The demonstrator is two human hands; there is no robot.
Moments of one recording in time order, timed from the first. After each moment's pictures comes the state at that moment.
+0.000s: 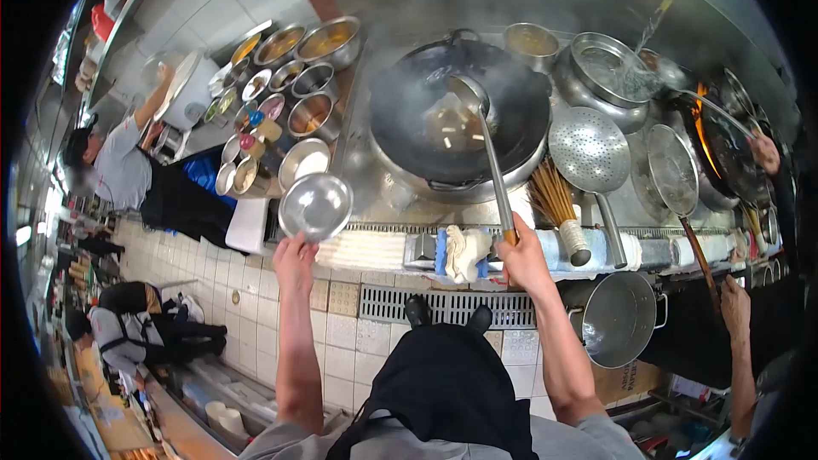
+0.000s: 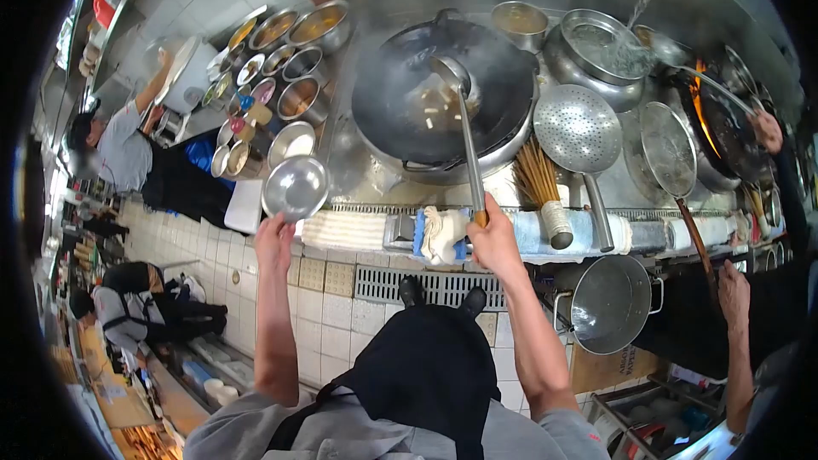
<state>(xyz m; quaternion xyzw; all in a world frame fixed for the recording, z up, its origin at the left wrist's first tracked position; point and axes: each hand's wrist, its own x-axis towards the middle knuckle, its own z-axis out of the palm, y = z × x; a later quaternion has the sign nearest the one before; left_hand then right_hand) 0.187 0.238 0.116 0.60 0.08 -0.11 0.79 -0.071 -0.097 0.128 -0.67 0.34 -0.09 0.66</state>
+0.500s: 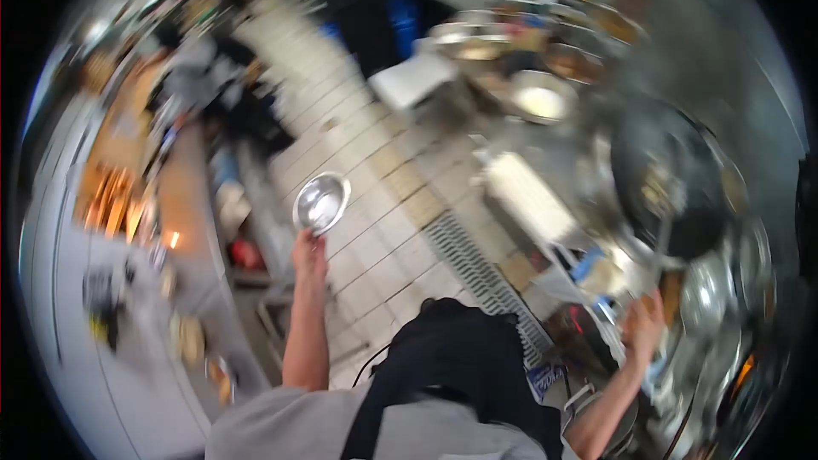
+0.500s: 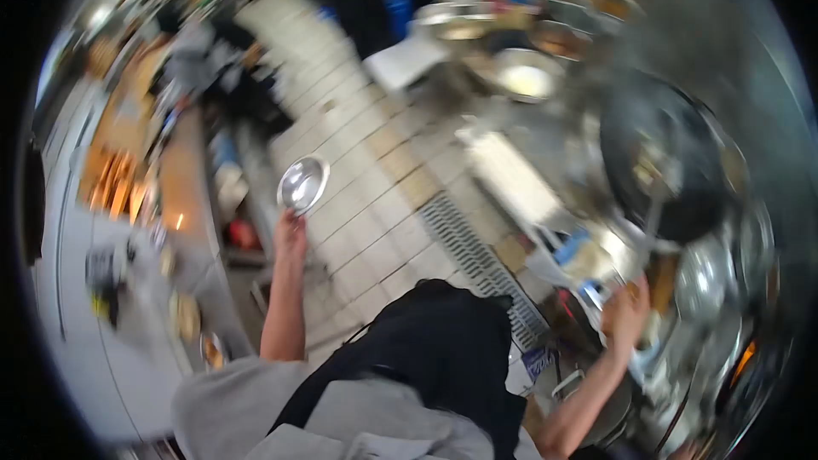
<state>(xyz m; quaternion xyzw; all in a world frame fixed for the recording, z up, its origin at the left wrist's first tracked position) -0.039 0.604 0.032 0.39 0.36 0.28 0.80 -0.074 -0.096 0.080 -0.62 0.31 -0.12 0.71</state>
